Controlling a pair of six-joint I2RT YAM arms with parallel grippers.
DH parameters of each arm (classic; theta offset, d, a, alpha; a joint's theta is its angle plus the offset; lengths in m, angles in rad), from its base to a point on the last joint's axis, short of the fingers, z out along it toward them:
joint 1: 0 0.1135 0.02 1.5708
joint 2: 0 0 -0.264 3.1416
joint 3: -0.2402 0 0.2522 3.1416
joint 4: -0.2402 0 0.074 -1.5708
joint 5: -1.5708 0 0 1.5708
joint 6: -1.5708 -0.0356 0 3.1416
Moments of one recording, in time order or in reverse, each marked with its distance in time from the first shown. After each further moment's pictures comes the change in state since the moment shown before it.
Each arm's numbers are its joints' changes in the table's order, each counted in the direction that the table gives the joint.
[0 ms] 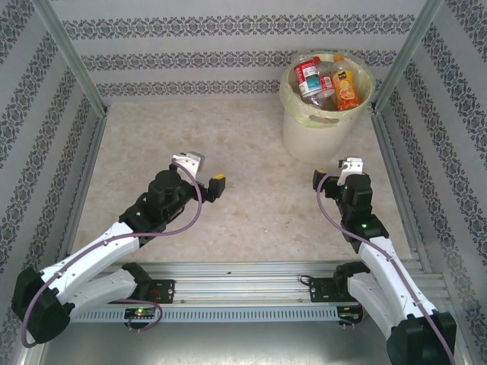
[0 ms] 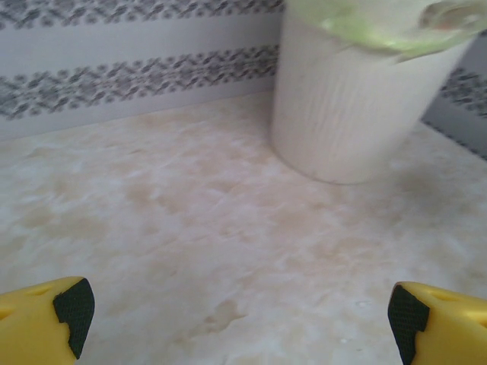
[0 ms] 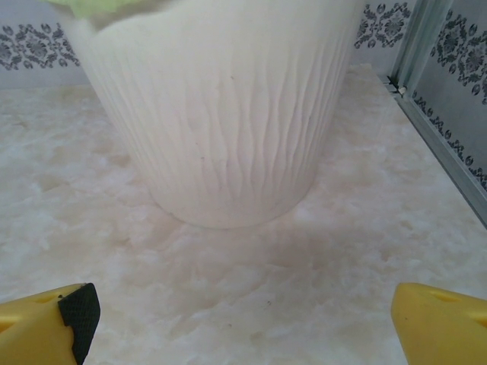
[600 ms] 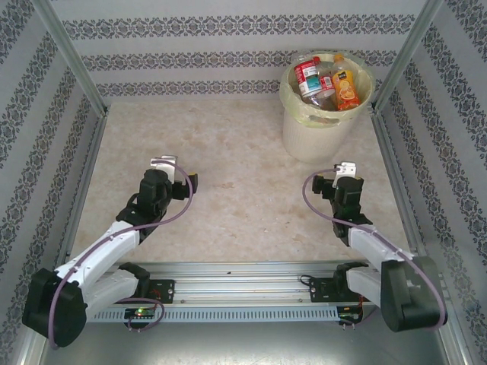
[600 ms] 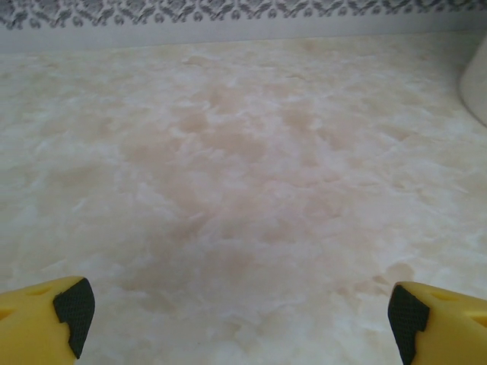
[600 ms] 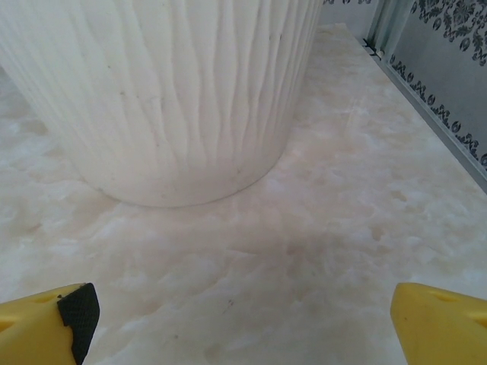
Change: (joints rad) left arm 0.278 -0.052 0.149 0.043 0.054 0.017; right arm -0.048 -0.346 0.149 0.463 -0.050 0.038
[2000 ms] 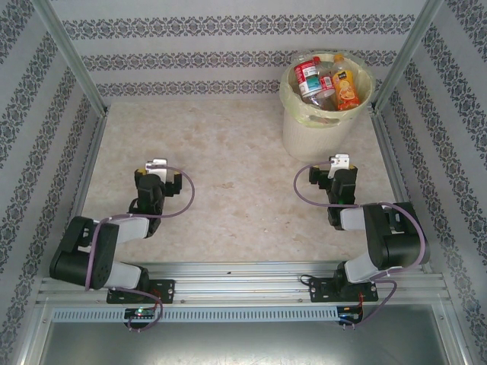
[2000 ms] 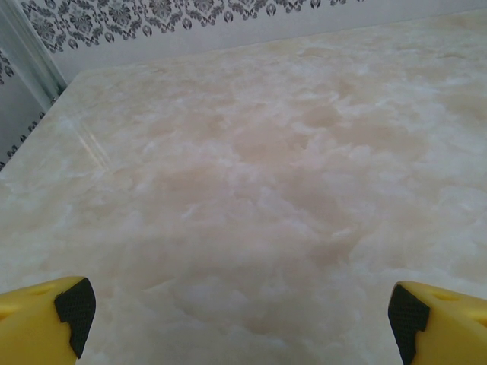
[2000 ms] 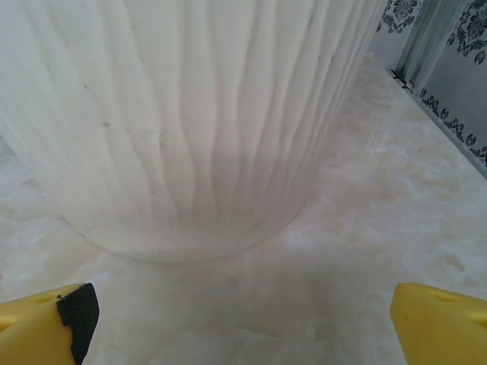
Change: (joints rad) left arm 0.195 -0.407 0.183 0.691 0.062 -0.216; right arm -0.050 -0.399 -0.061 0.409 0.081 0.070
